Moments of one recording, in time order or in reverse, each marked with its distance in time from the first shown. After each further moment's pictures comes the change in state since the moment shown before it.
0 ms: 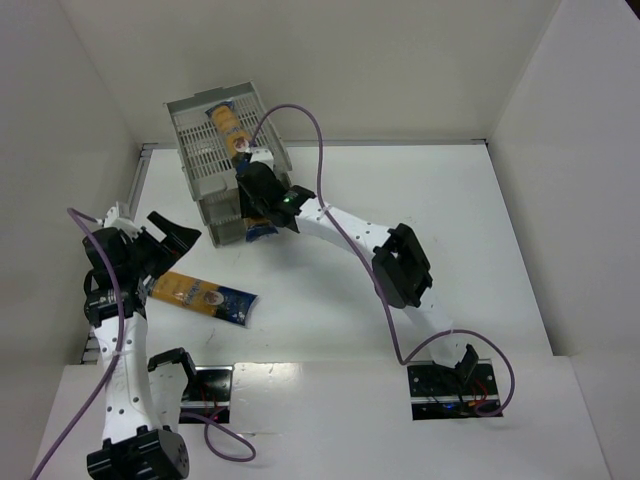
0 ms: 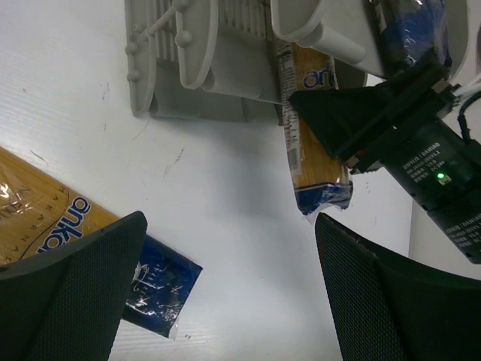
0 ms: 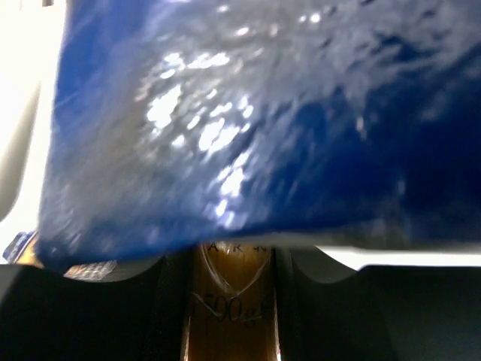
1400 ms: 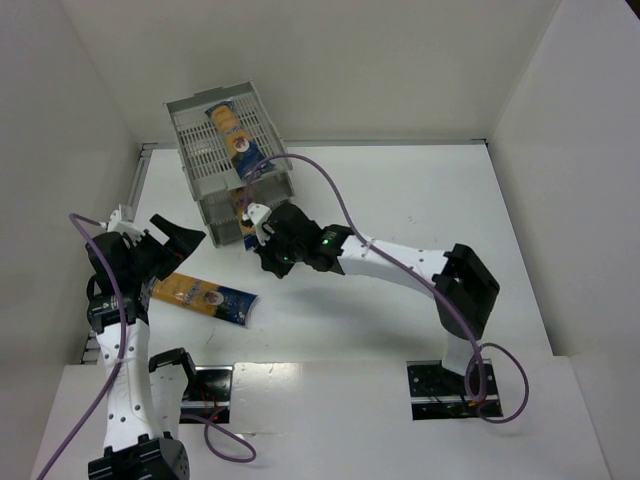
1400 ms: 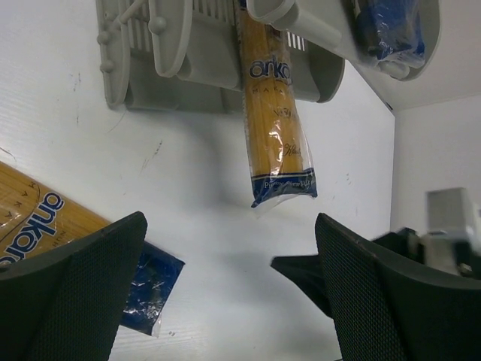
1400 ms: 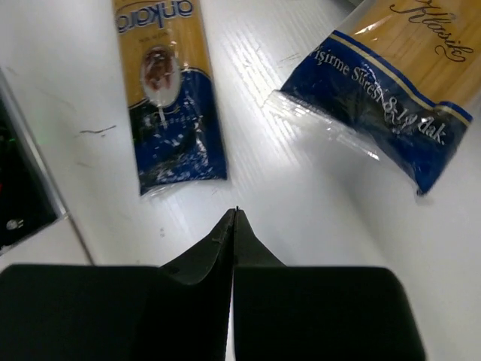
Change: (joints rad) left arm -0.019 -0.043 -0.031 0.023 0.039 -0.048; right arm 0.087 -0.510 -0.700 0.116 -0.448 -0.443
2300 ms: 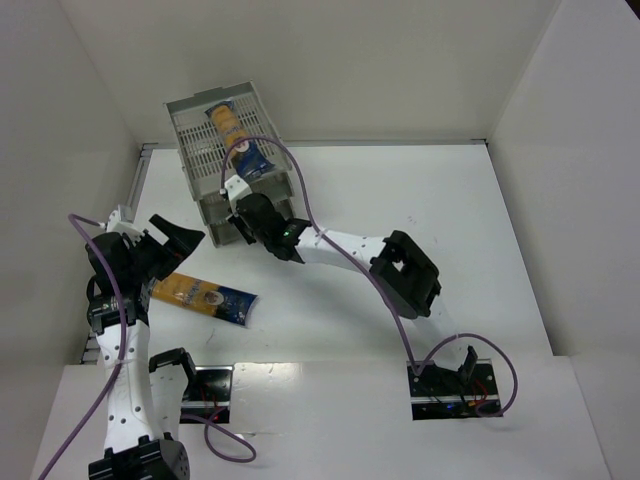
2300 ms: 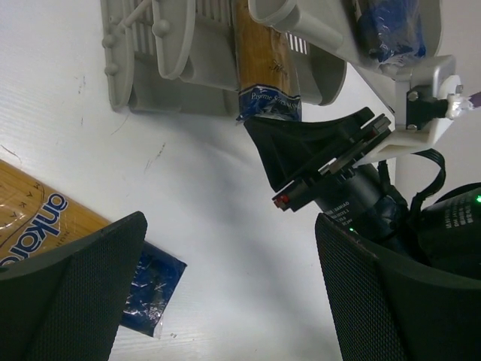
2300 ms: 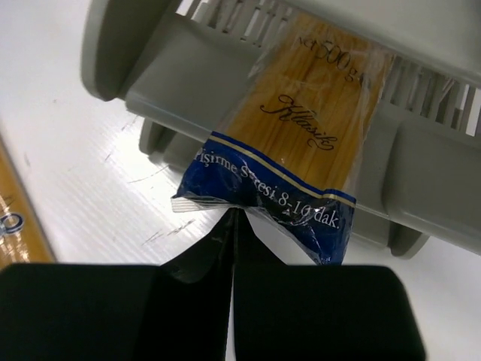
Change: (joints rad) left arm -0.001 -0.006 0.000 0.000 -0.013 0.000; right arm -0.010 0.406 0.335 0.284 0.411 -0.046
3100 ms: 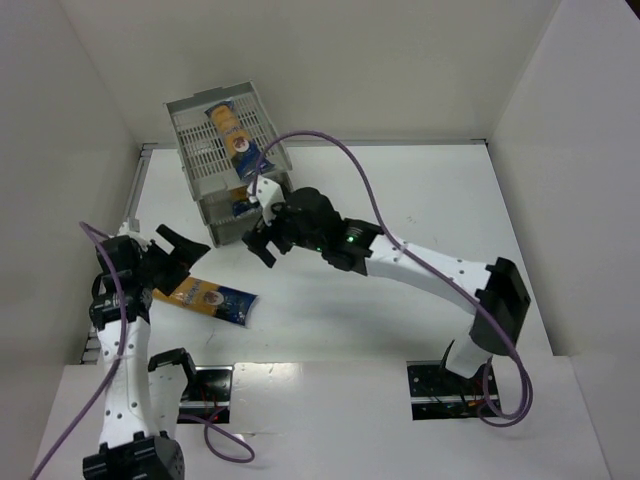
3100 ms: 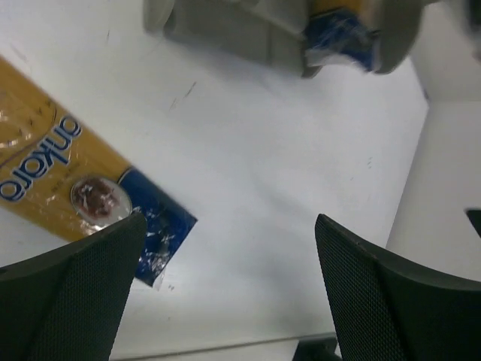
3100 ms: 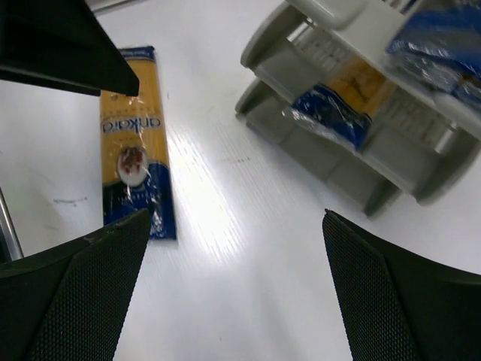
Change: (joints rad) left arm -0.024 0.013 -0.012 -0.142 -0.048 -0.039; right arm 0.017 -0.522 -0.304 -0.134 -0.278 -0.135
